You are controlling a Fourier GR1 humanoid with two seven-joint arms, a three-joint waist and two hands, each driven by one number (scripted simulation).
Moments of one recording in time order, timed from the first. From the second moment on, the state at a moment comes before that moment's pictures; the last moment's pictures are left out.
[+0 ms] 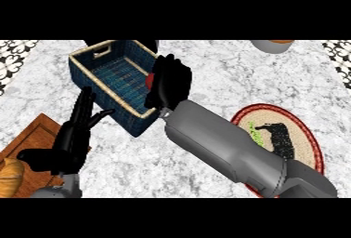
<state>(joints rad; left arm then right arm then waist) -0.04 0.15 -0.12 -1.65 0.11 0.19 0.00 -1.14 -0.01 0.86 -0.85 0.64 -0.58 1.15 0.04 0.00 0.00</state>
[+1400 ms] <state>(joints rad) 0.03 0.15 -0.06 -1.68 0.12 0.19 0.00 -1.10 -0.05 0.63 -1.01 1.05 -0.76 1.22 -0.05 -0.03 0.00</state>
